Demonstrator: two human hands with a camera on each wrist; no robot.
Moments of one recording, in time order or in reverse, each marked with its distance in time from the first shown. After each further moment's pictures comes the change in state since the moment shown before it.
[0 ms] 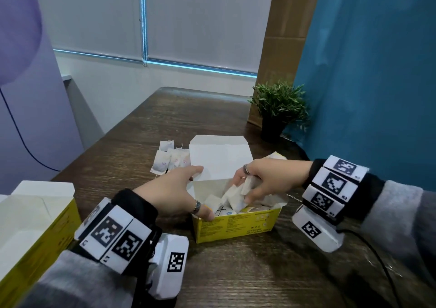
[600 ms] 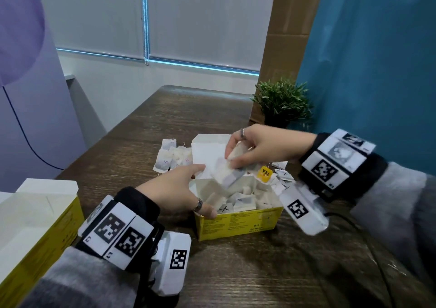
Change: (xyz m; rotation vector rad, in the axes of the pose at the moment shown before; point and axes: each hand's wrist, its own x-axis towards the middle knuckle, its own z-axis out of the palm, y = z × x) left_hand 0.000 0.002 -0.001 0.026 -0.015 0.002; right_hand 0.004 -0.023 -0.039 0.313 0.198 -0.008
